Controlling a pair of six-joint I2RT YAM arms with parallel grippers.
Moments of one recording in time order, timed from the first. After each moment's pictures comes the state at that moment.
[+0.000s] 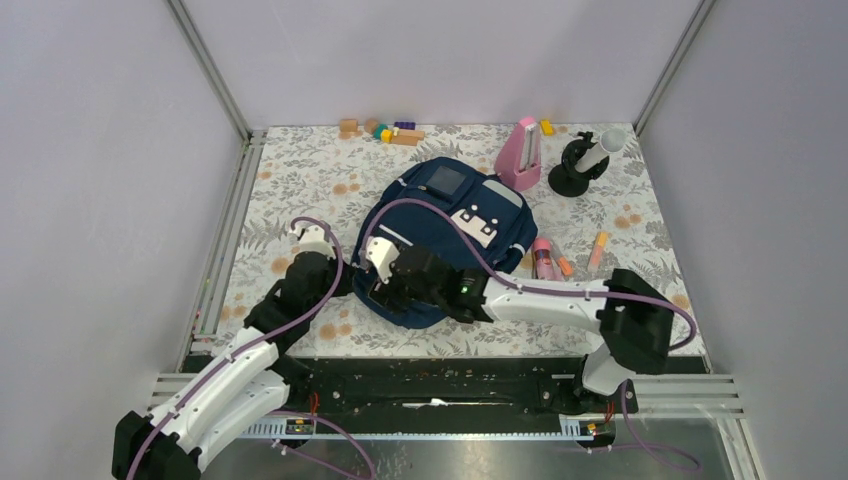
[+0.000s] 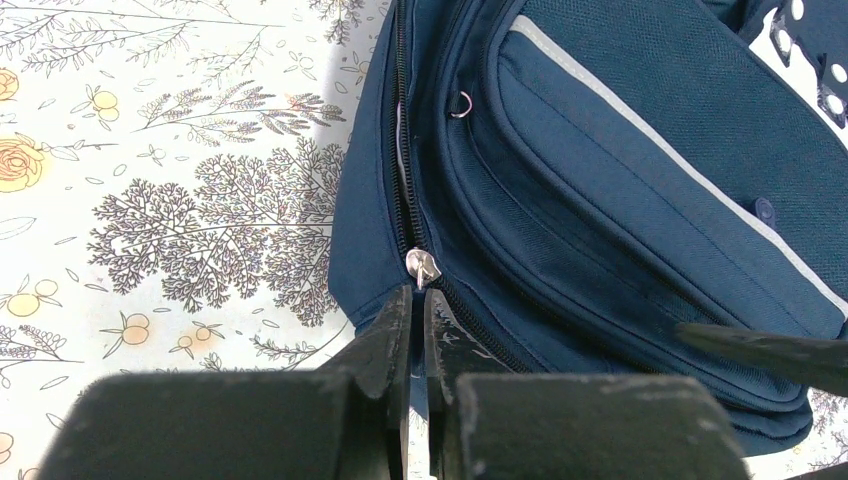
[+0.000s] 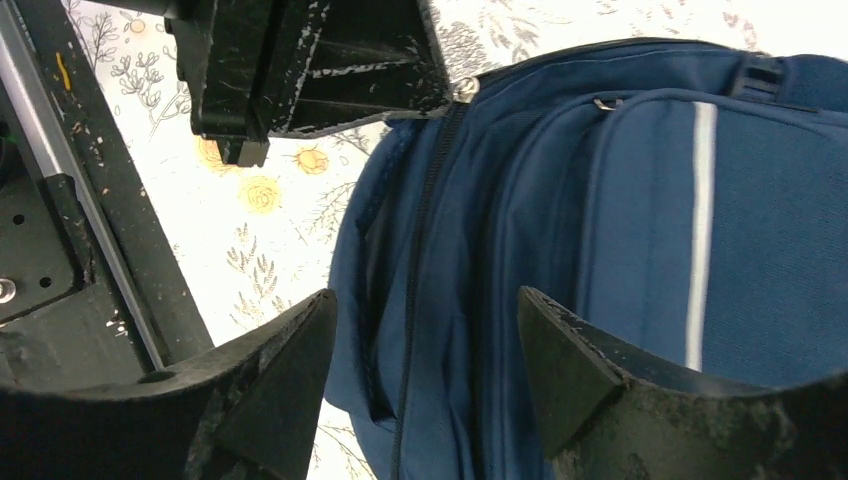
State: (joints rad) left arm -0.52 0.70 0.43 -0.25 -0.21 -0.53; right arm 1.18 1.59 1.07 0.00 0.14 -0.08
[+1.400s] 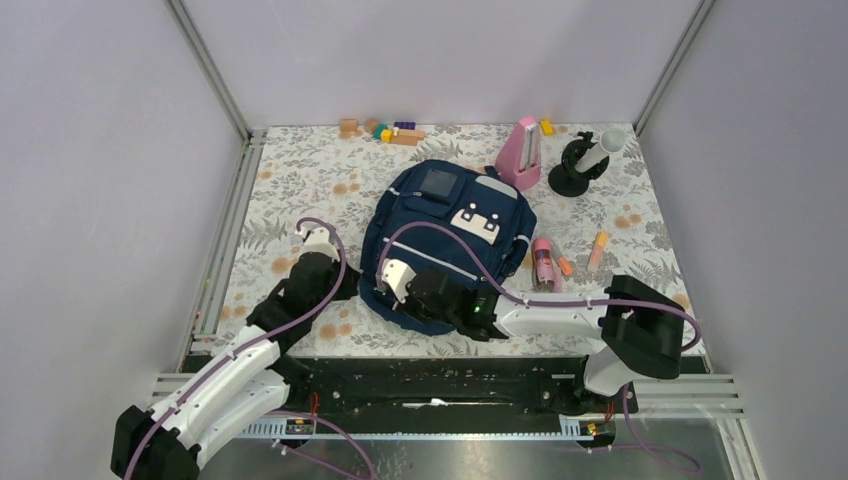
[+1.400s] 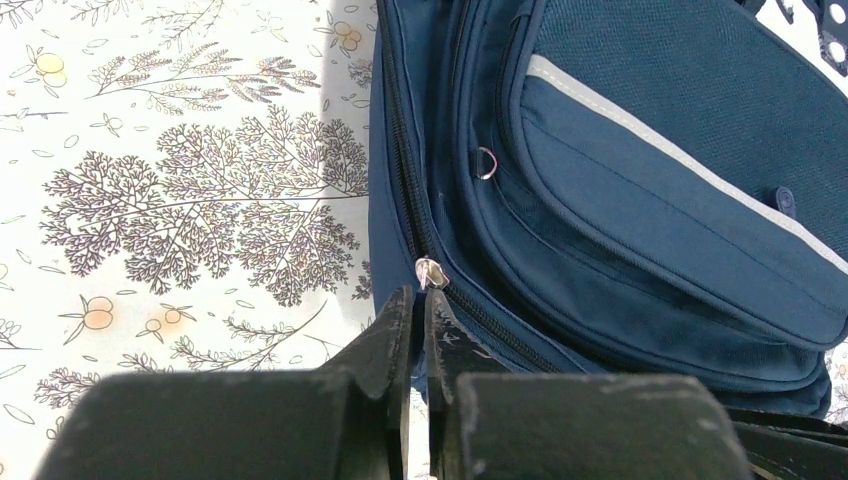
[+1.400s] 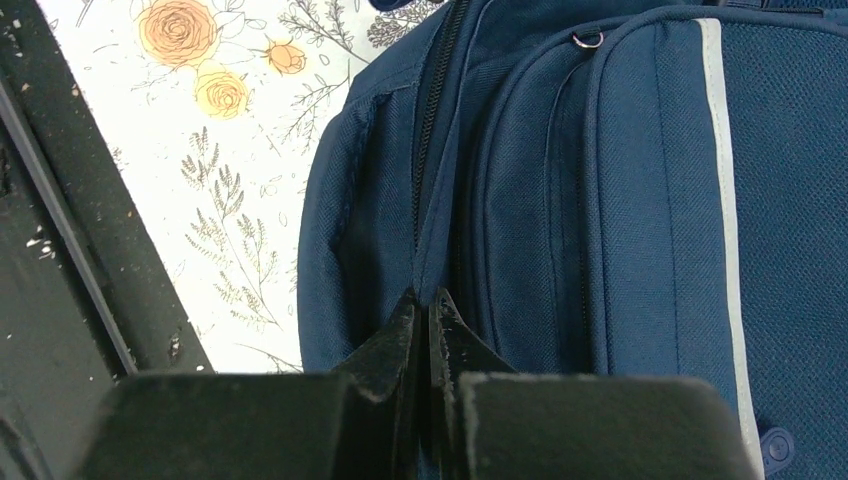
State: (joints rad) left arm -0.53 0.72 0.43 -0.27 -0.18 -0.56; right arm 1.21 1.57 0.87 0.11 0.19 -0.10
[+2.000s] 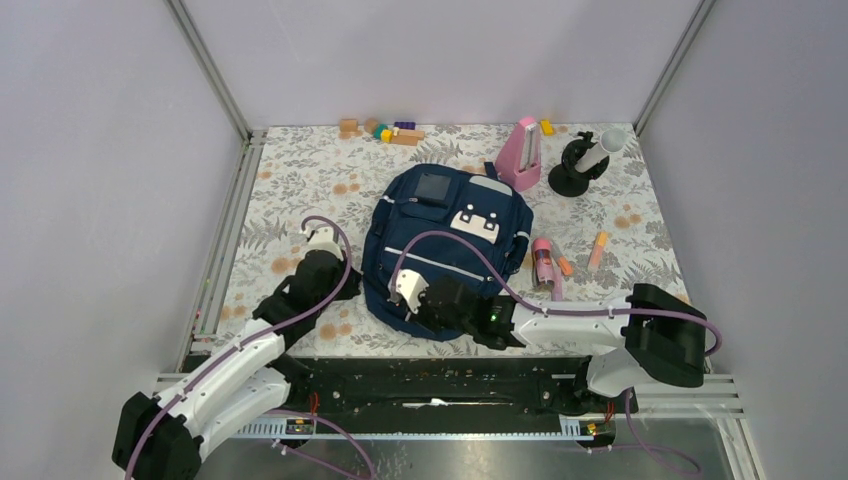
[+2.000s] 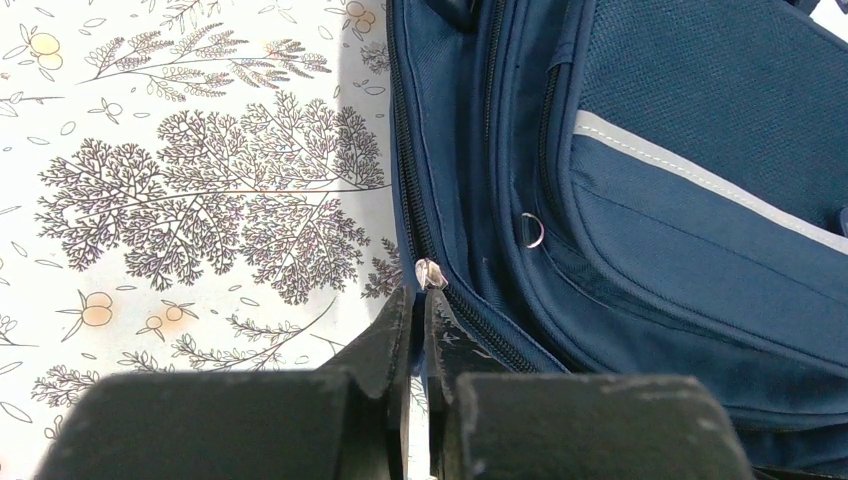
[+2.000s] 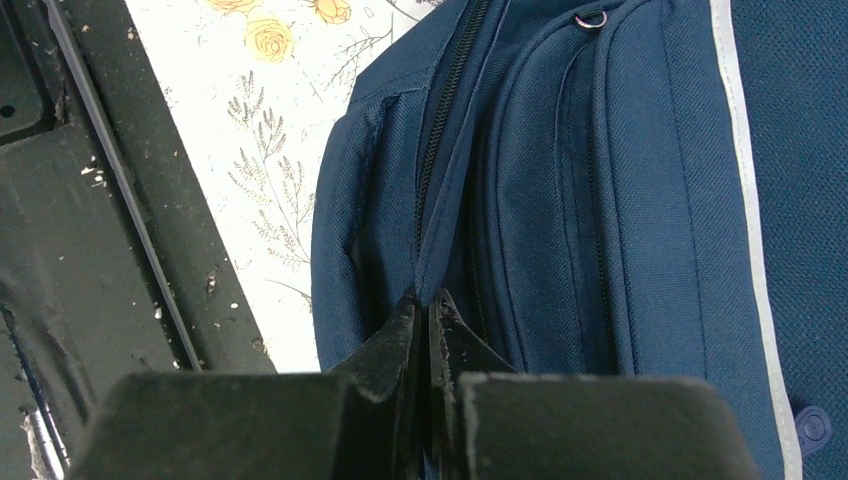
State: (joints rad) left arm -0.53 0.78 0.43 -0.25 -0.19 -0.56; right arm 1.22 1.45 0.76 0.10 0.13 -0.09
